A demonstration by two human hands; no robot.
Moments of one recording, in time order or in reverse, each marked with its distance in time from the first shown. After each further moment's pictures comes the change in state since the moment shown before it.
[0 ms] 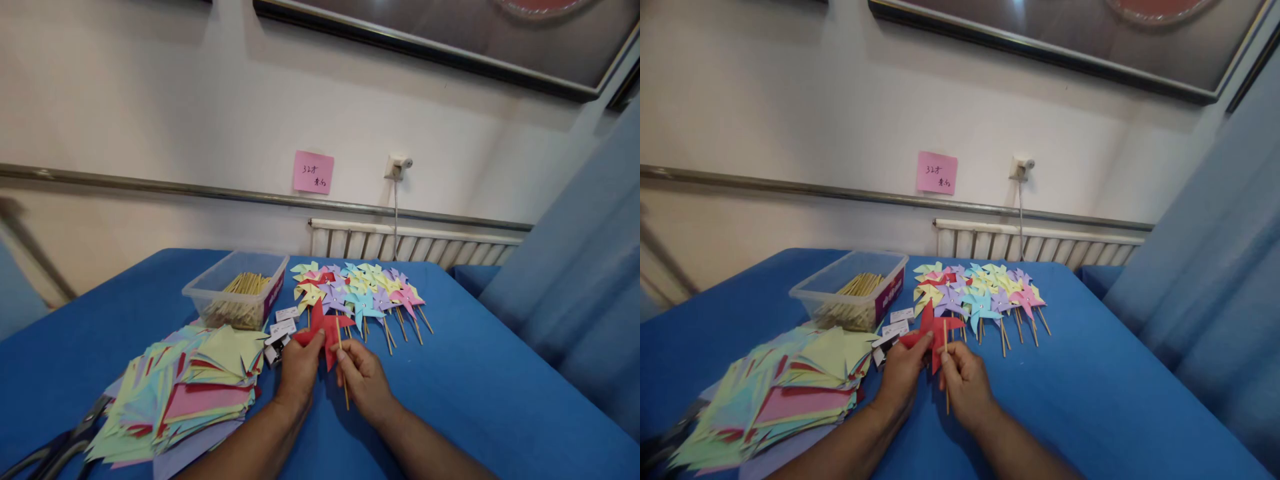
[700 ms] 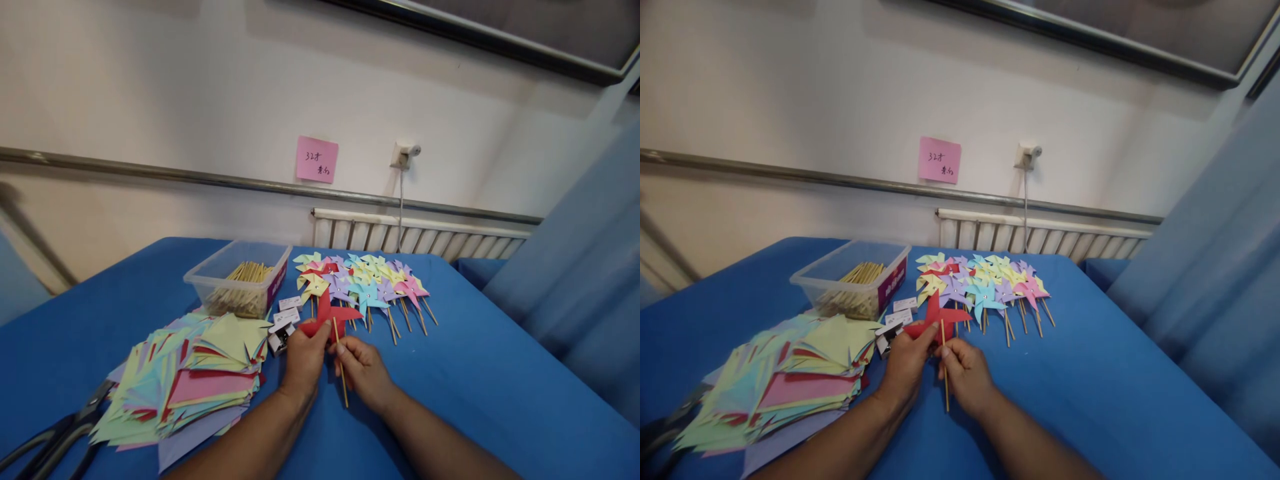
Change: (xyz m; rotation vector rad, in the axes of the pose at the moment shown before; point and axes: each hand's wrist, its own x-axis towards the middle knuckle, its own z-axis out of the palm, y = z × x) left_hand -0.006 0.004 0.003 0.024 -0.037 0.016; right_hand 0.002 0.015 -0.001 0.010 -0.093 0.072
